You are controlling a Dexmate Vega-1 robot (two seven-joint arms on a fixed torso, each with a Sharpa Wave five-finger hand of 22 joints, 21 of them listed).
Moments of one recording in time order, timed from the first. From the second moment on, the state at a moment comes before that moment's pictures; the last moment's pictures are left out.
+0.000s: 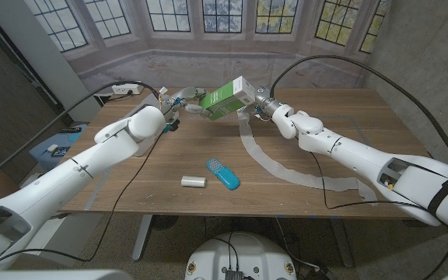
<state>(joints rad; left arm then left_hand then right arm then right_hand) 0.72 0.86 0.53 -1.86 0.05 0.19 -0.01 1.17 0.01 0.44 -0.16 0.34 0.59 -0.09 0.54 0.25 0.54 -0.18 0.59 0.57 0.51 -0.10 0.21 0.37 0.29 0.04 0.22 0.18 -0.31 -0.49 -1.01 -1.24 -0.75 -0.08 -0.20 1.08 0.05 0.33 -0.16 0.18 0.95 -0.18 0.29 0.21 0.95 -0.20 0.35 0.26 0.76 -0.08 0.29 0.23 0.76 -0.08 0.21 0.17</state>
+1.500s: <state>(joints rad) 0.69 0.87 0.56 -1.87 0.03 0.19 -0.13 1.17 0.01 0.44 -0.16 0.34 0.58 -0.09 0.55 0.25 0.54 -0.18 0.59 0.58 0.50 -0.10 0.21 0.37 0.29 0.05 0.22 0.18 -0.24 -0.50 -1.02 -1.14 -0.75 -0.04 -0.24 1.10 0.05 0.32 -0.16 0.18 0.96 -0.18 0.28 0.21 0.96 -0.20 0.34 0.26 0.78 -0.09 0.28 0.23 0.76 -0.08 0.21 0.17</state>
